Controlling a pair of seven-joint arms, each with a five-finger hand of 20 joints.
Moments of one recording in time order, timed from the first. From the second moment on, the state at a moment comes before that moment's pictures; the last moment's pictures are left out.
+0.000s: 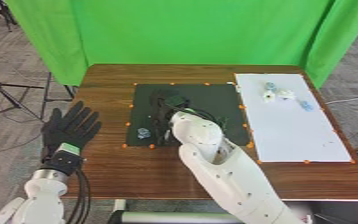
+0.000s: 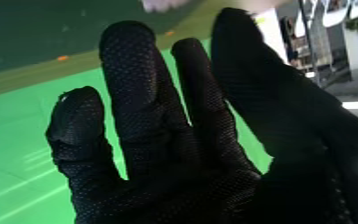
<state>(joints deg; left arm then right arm) 121.6 -52.8 -91.2 -117.4 7.8 12.5 17.6 -70.3 -82.7 49.0 -92.2 -143.5 -16.4 21.1</state>
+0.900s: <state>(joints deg) 129.8 -52.9 -96.3 -121.2 7.9 12.5 24.7 -82.5 -53.2 76.5 -97.4 -133.5 -3.2 41.1</state>
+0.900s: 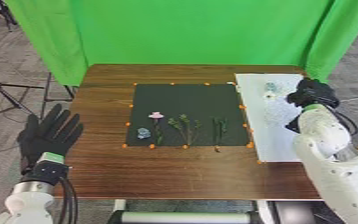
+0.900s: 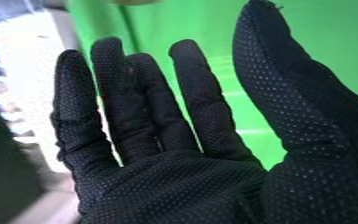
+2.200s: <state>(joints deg) 128.4 -52.0 -94.3 -121.0 8.1 12.2 24.5 -74.5 -47.6 72.8 -82.9 -126.0 -16.0 35.4</state>
